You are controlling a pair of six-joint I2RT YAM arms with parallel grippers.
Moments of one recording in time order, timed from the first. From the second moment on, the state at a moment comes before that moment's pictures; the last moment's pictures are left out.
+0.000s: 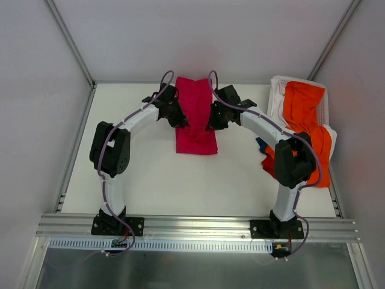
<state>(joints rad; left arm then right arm) -0.42 1.96 1.53 -0.52 0.26 -0.85 0.52 1.85 1.52 -0.59 -0.19 0.48</state>
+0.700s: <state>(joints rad) -0.25 2.34 1.93 -0.52 0.35 -0.81 0.38 2.26 1.89 -0.59 -0.27 0.54</state>
